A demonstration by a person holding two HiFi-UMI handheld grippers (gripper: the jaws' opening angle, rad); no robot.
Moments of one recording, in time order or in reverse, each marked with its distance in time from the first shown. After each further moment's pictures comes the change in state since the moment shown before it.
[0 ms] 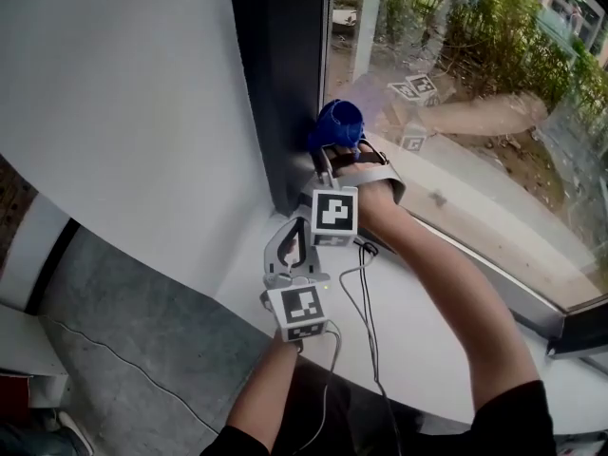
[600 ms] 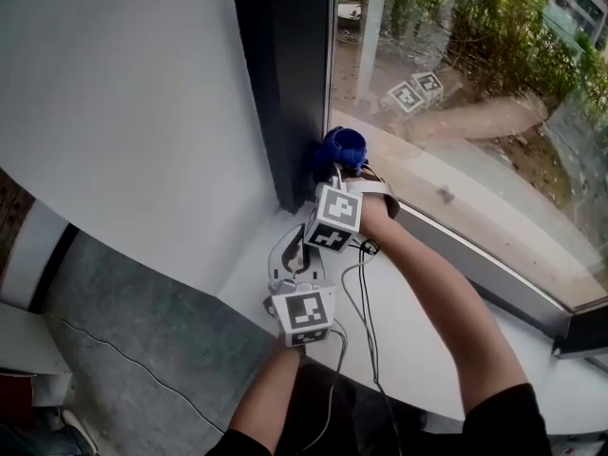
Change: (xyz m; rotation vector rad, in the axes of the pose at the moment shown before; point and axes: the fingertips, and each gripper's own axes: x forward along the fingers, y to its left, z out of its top) left arm -0.007 -0.003 -0.020 0.014 0.046 -0.016; right arm 0.018 0.070 0.001 0.381 0.005 0.266
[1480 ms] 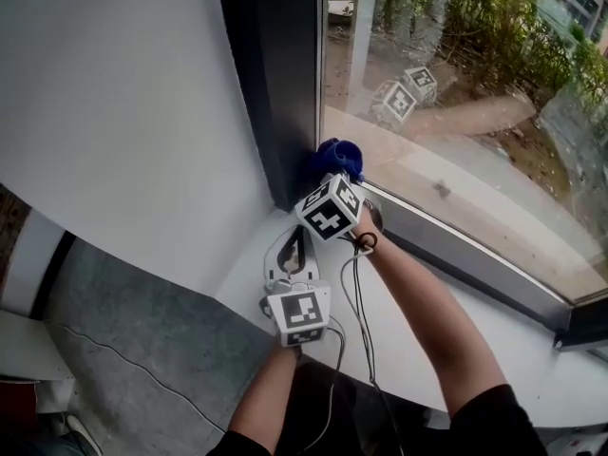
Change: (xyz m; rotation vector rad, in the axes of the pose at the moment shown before) left arm -0.003 0.001 -0.009 0.006 0.031 -0.020; right arm 0.006 0.008 -0.003 0.598 -0.059 0.092
